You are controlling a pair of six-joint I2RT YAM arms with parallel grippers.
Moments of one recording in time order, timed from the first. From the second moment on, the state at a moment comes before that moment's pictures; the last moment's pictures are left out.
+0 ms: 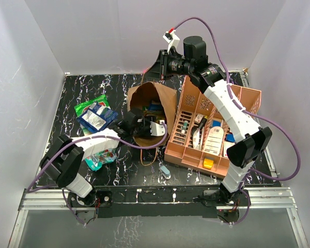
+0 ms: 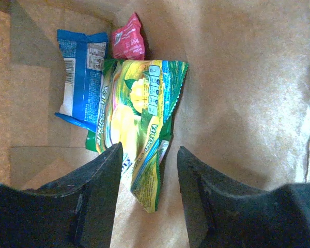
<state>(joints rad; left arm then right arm) -0.71 1.55 0.85 0.08 0.19 0.93 0.48 1.77 2.03 -0.50 -0.65 0.47</state>
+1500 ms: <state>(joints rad) -0.71 1.63 0.93 0.21 -0.02 0.99 0.49 1.74 1.98 -0.50 -0.60 0.47</state>
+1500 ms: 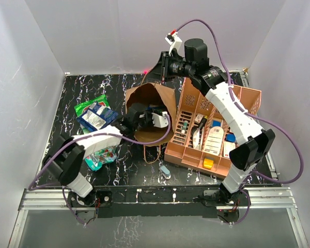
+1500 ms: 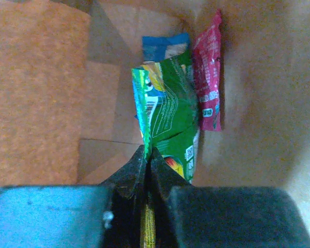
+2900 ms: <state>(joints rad) -0.79 0.99 1.67 -1.12 -0.77 -0.02 0.46 1.65 1.71 -0.34 -0.52 0.47</state>
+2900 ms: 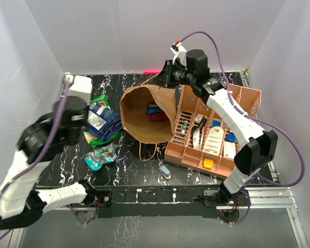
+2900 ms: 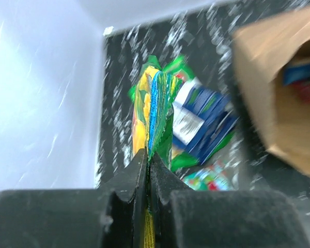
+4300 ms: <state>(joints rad) -0.31 1.31 0.92 -0.11 -0.54 0.60 0.44 1.60 1.65 -0.29 -0.53 0.50</state>
